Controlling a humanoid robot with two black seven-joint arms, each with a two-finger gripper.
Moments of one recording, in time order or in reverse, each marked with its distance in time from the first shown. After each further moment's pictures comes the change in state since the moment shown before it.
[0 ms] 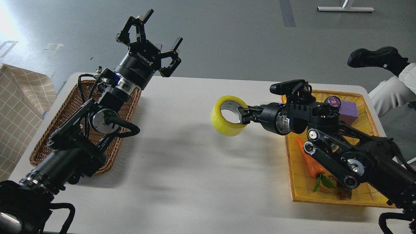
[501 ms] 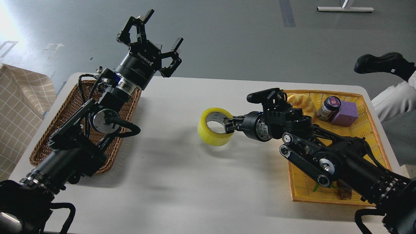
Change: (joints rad) left arm 0.000 -0.001 0.001 0.000 0.000 0.000 0.000; right arm 0.038 0.100 -0.064 -0.127 -0.020 0.000 0.000
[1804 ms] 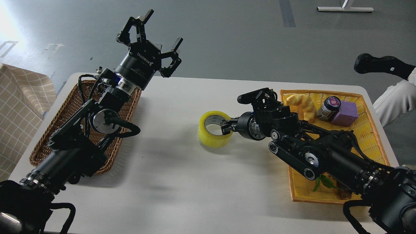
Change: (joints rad) left arm 0.002 0.000 -0.003 0.001 0.000 0.000 0.000; right arm 0.078 0.075 -0.076 -0.153 0.002 0.000 0.002
